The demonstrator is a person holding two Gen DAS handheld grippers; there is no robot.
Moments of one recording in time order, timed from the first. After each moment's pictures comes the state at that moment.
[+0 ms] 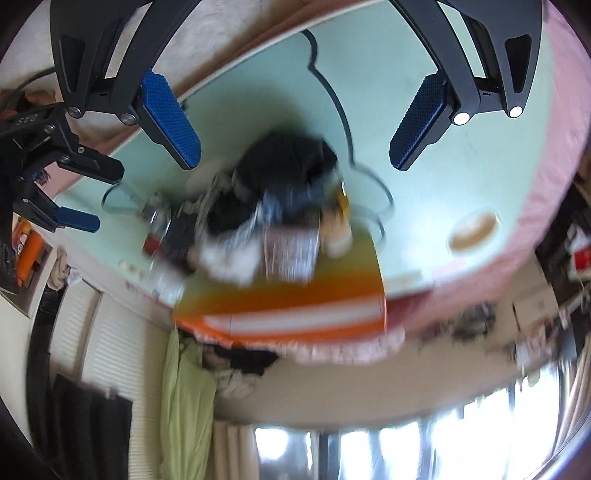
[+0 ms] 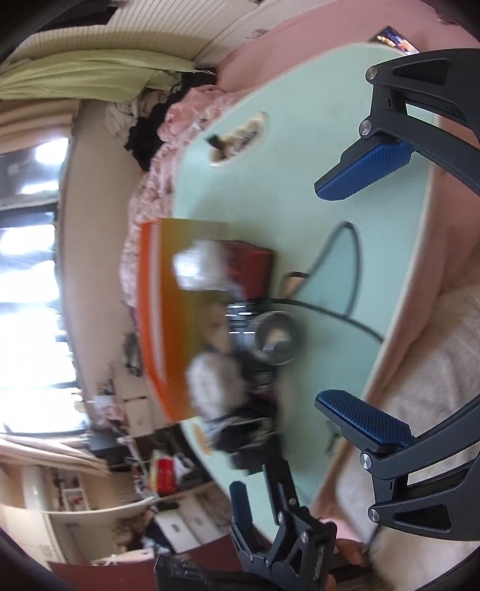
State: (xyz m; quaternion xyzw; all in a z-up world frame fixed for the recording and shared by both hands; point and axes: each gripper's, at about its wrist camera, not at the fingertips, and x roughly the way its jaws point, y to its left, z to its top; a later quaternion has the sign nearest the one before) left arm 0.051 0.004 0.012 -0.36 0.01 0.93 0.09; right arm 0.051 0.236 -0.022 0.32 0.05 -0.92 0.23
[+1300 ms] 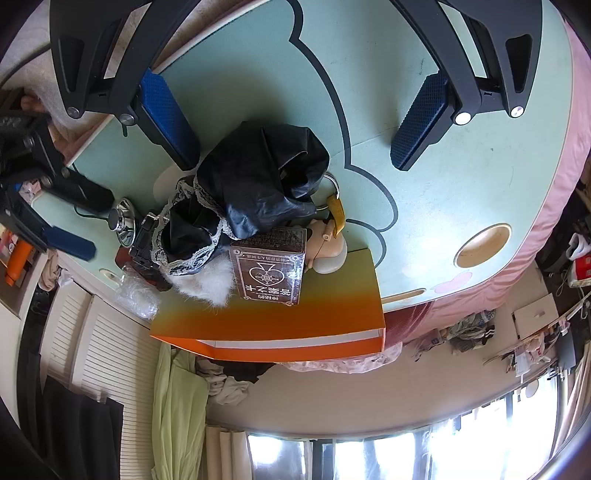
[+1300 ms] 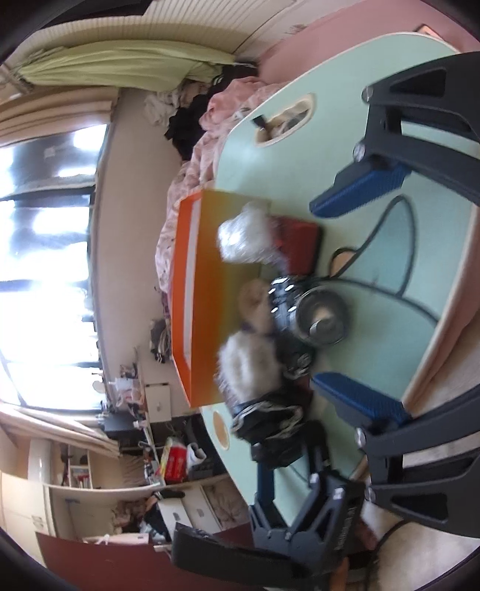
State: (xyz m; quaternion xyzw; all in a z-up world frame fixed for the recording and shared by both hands) left arm 0.035 0.000 -0.004 -0.35 0.01 0.93 0.07; right arm 0.041 0.217 -0.015 0.24 0.07 -0.93 0.26
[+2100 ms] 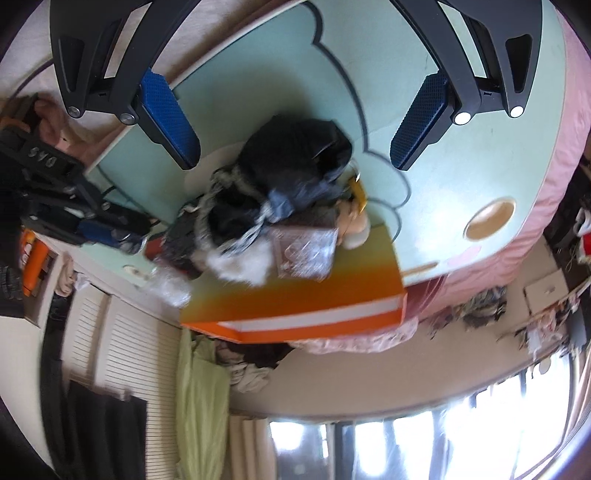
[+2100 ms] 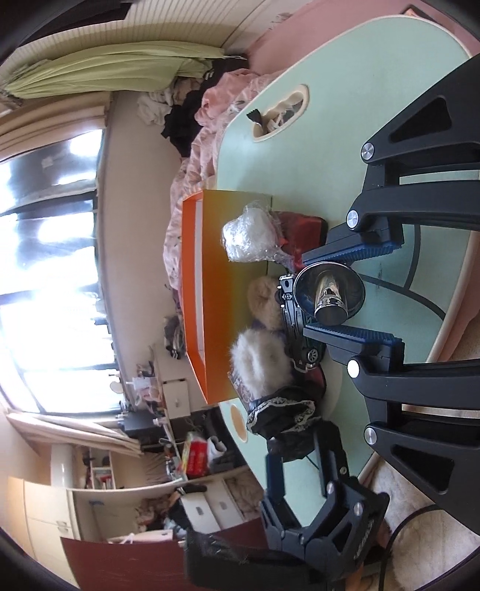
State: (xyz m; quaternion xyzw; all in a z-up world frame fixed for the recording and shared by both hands) left arm 0.047 0.013 0.013 -0.31 0.03 0.94 0.11; right arm 0.043 0.227 -0.018 0.23 0.02 -0.94 0.27
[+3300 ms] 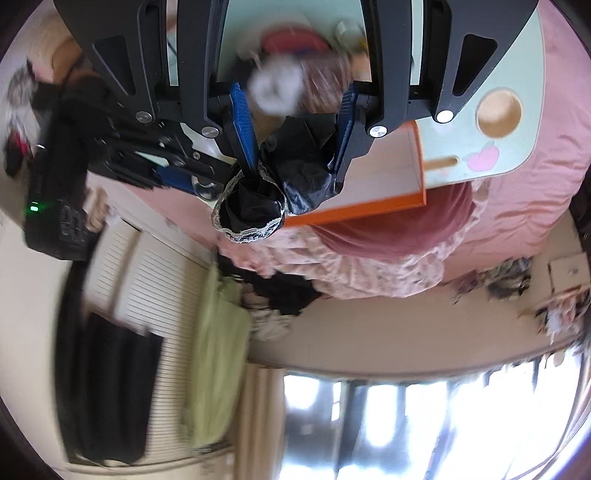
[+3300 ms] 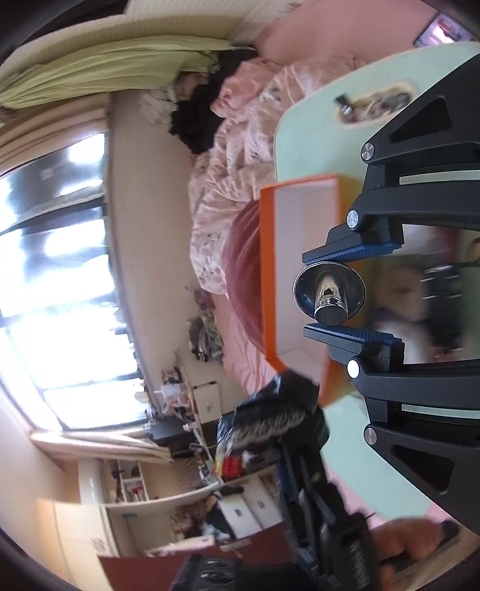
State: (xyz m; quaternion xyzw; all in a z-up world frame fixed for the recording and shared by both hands) left arm -0.020 0.002 0.114 -0.26 -0.04 0.95 0.15; right arm -0.042 0.201 0.069 0.23 -0.04 -0.93 0.27
